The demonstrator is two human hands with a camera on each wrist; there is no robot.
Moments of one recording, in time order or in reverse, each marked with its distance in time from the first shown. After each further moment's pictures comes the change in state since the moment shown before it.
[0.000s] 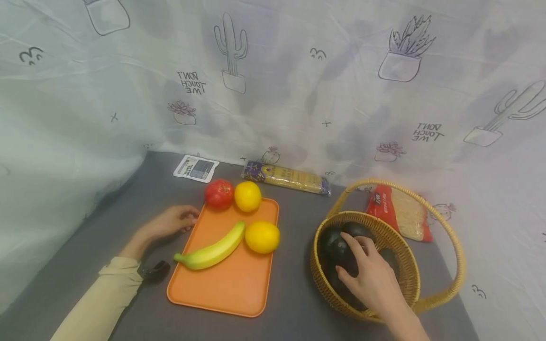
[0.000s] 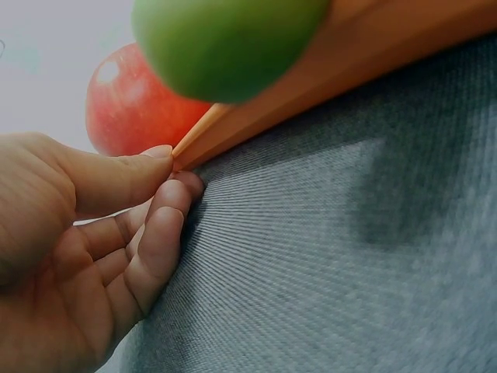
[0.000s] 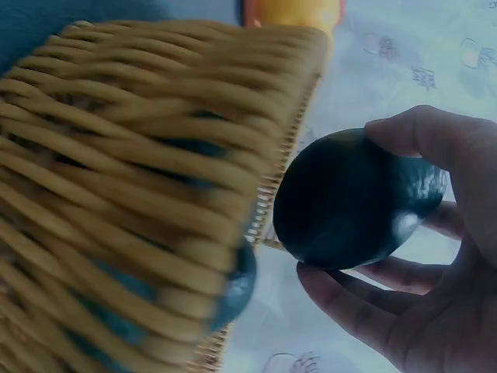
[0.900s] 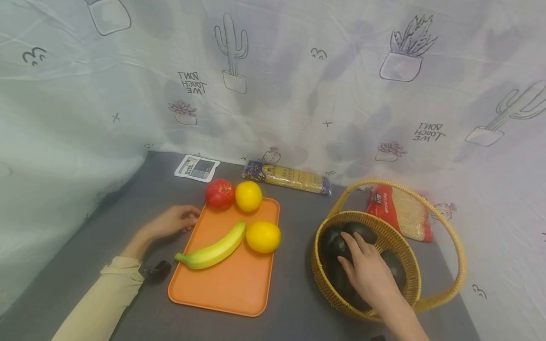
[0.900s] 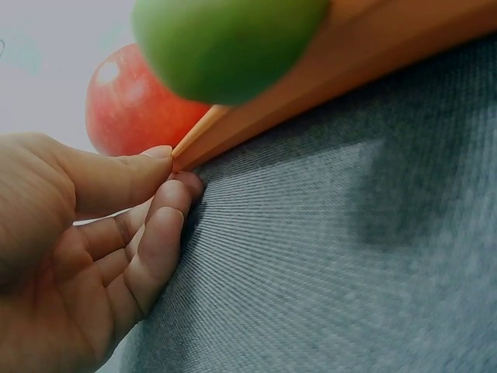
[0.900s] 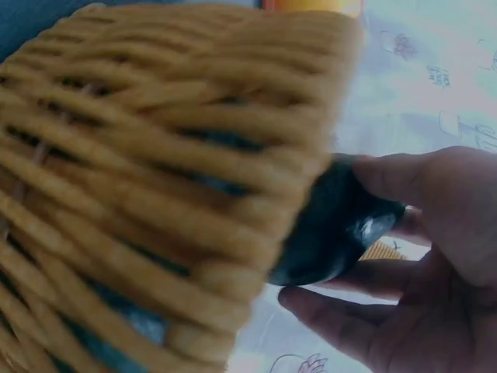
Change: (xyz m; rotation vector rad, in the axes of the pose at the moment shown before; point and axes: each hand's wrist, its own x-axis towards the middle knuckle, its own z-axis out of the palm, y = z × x) left_hand 0.000 -0.002 -0.001 -0.011 0.005 0.013; right_hand 0.011 0.010 0.010 -0.024 -0.048 -0.058
